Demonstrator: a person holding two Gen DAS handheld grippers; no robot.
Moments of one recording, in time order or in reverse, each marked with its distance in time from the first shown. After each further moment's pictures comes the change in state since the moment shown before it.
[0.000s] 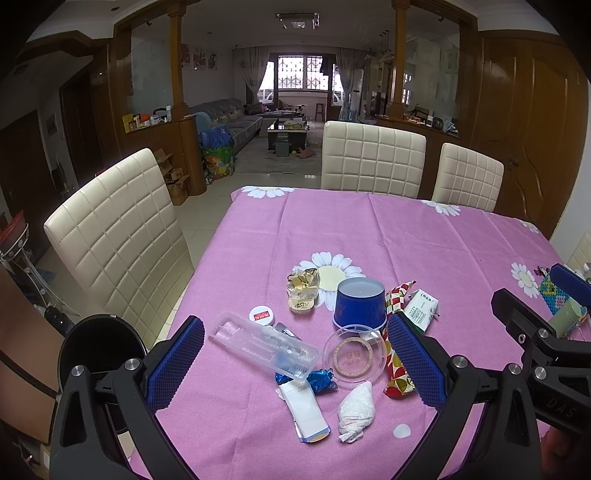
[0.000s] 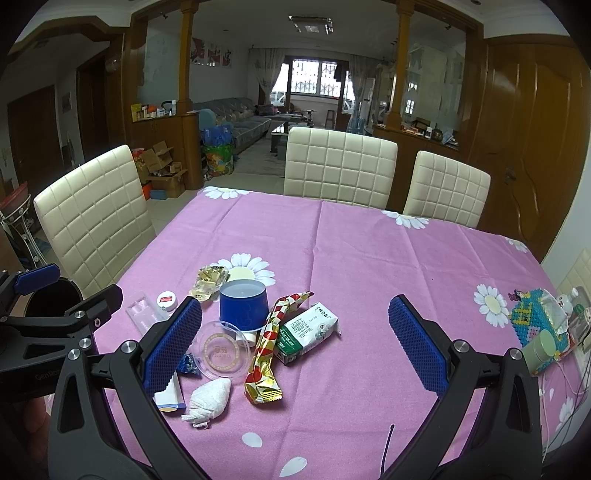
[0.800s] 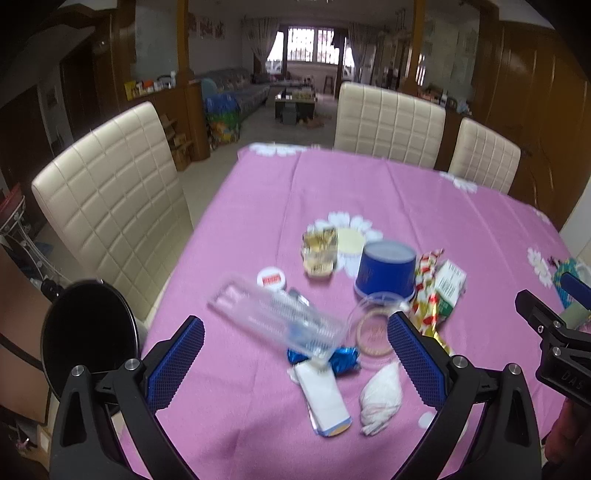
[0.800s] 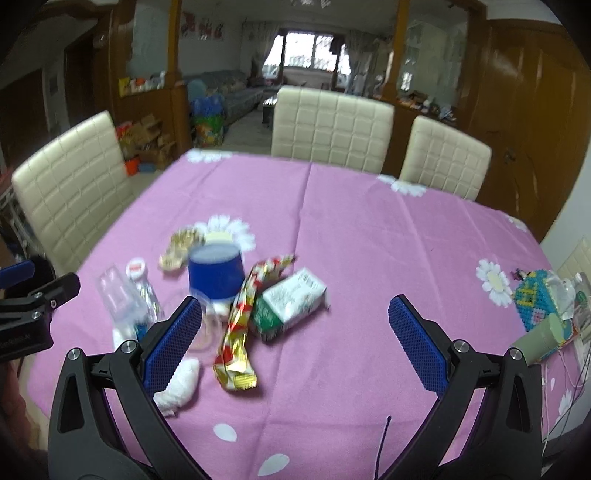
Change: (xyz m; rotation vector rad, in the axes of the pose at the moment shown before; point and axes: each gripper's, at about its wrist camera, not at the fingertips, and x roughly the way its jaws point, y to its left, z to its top) left arm 0.057 0.024 -0.032 -0.036 0.148 0.001; right arm 0.059 -0.014 -0.031 -0.017 0.140 -0.022
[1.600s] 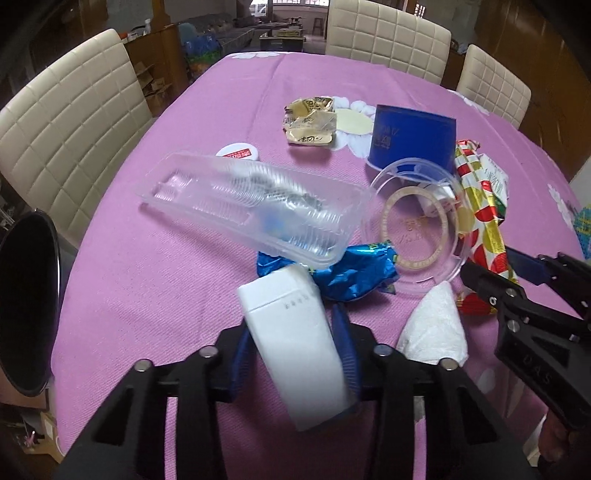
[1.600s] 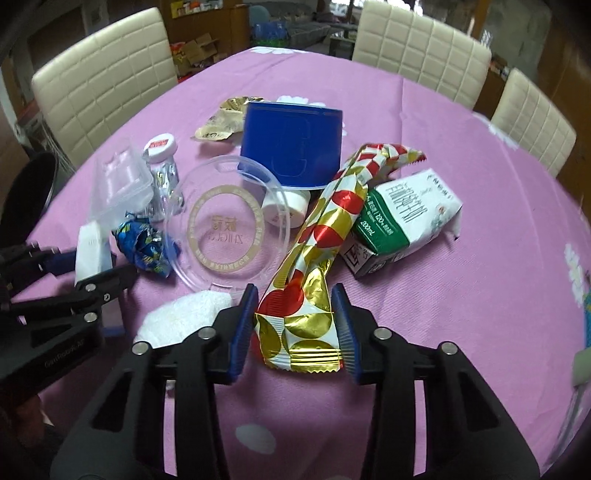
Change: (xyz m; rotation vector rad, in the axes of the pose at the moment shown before) left arm 0.099 -0.009 -0.065 0.023 0.229 -0.051; right arm 0.111 0.055 -0.059 -0.135 0.255 0.196
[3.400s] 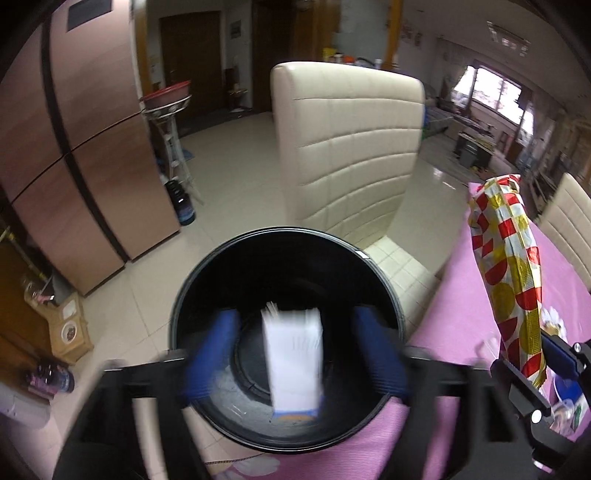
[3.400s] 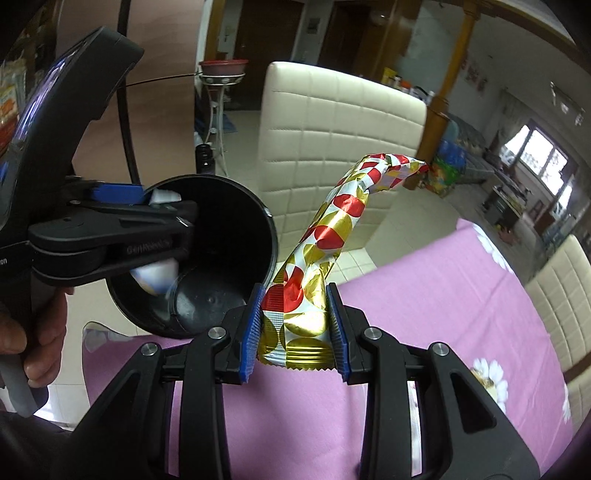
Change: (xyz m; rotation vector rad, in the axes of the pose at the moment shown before) left arm -0.101 0.236 -0.006 -0.629 -0.256 0.470; right arm -0.039 0.262 0.085 -0.704 -0.308 0.325
